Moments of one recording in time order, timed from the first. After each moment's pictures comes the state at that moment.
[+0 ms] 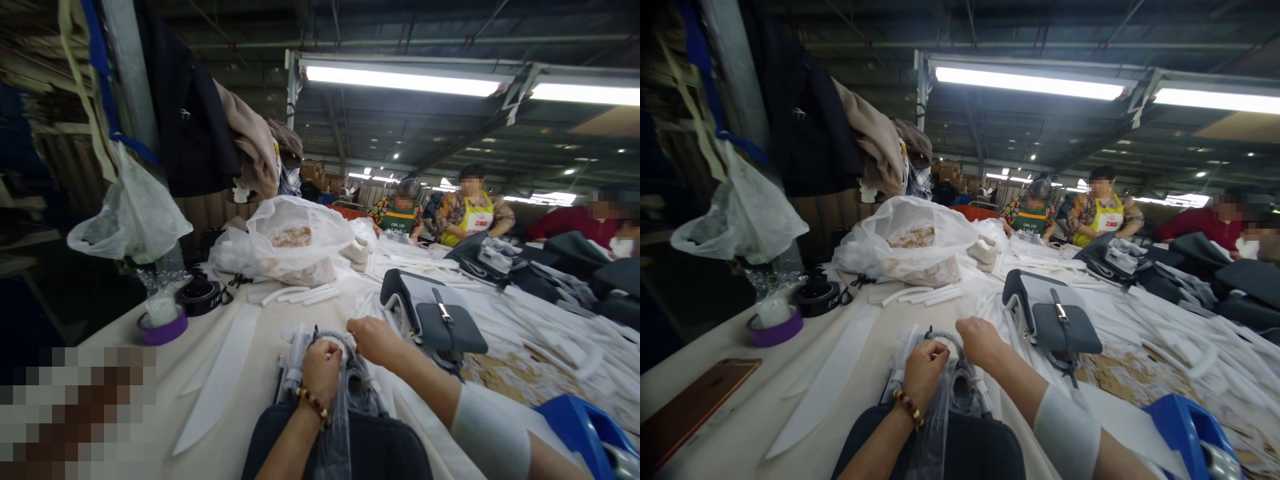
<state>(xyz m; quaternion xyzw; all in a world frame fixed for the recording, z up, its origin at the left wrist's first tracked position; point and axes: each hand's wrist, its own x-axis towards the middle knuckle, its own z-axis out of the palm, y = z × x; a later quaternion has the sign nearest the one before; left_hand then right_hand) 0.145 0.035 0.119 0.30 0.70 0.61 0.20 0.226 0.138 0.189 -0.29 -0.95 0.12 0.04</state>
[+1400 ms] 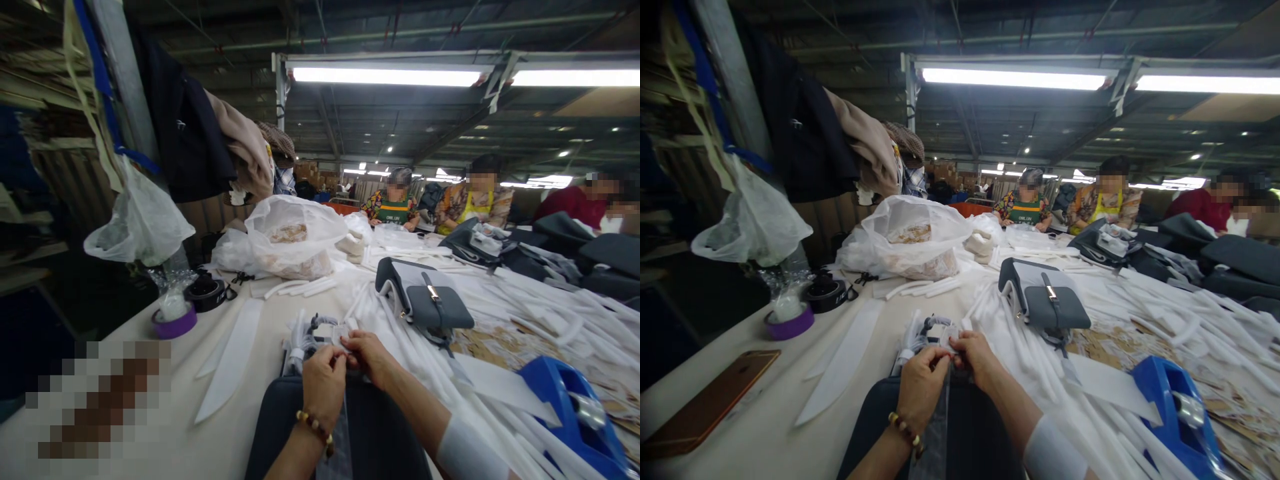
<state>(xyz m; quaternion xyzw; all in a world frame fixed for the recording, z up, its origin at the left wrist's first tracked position) 0.185 -0.017 0.137 0.40 0.72 0.56 0.12 0.244 0.090 0.129 -0.34 -0.53 0.75 0.21</state>
